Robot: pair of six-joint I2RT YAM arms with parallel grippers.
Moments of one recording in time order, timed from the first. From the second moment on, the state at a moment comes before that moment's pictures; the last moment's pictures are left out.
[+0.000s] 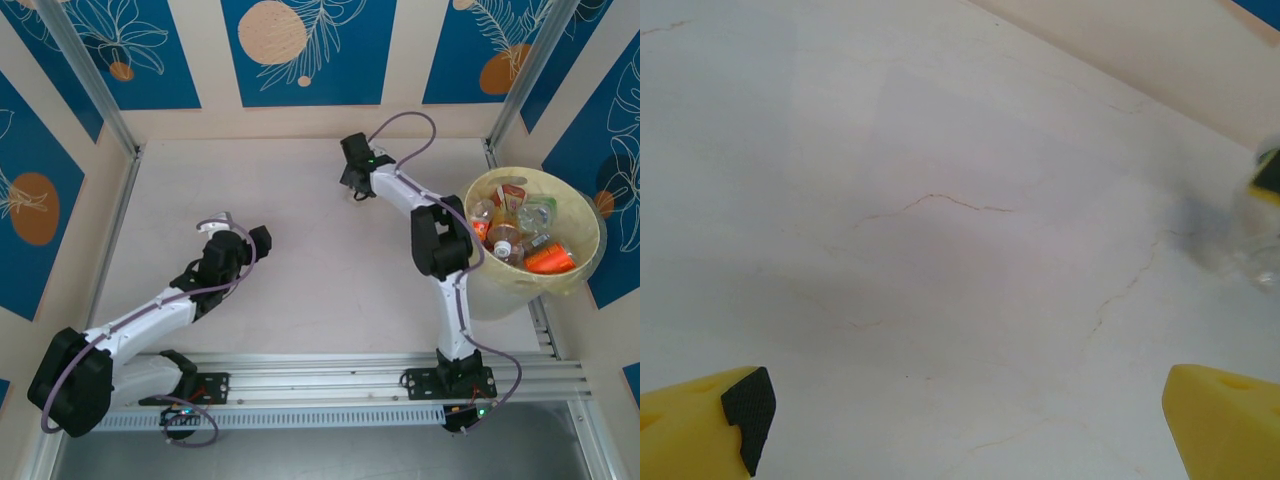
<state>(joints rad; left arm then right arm) -0.56 1.12 0.54 0.06 -0.36 -0.71 0.40 2.18 1.82 -0.57 0.25 0.70</state>
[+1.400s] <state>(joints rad) -0.55 1.10 0.51 0.25 -0.26 -0.57 -0.38 1.06 1.61 -1.34 -0.24 -0.86</state>
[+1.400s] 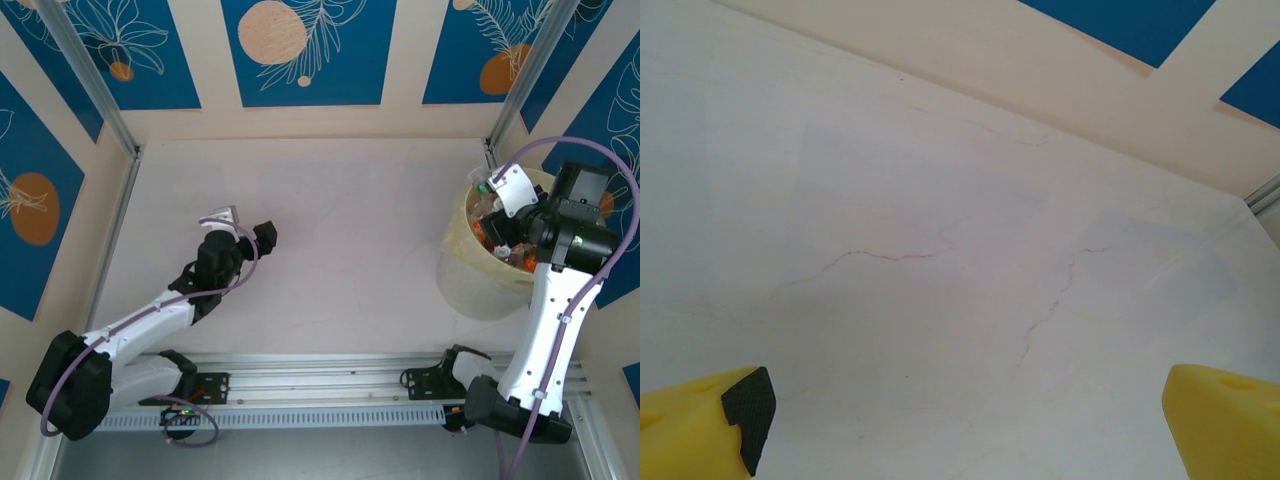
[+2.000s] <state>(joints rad) -0.55 1.15 0.51 0.25 -0.26 -0.57 -0.41 1.05 1.56 -1.35 -0.07 -0.96</state>
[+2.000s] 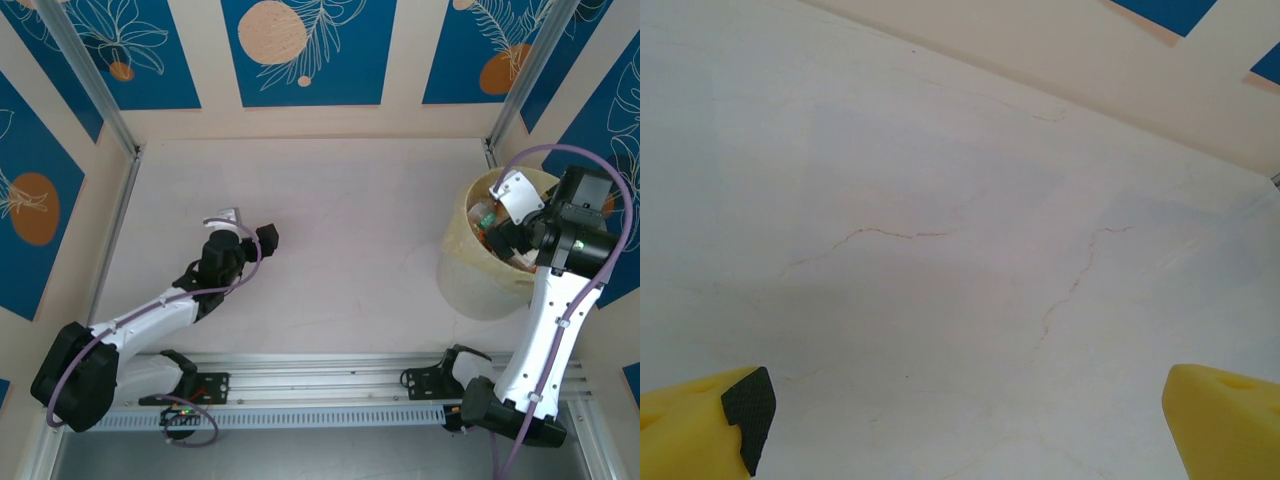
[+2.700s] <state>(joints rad) -0.55 1.13 0.52 0.20 -0.29 -0.58 -0.15 0.90 1.57 -1.01 -0.43 -0.73</state>
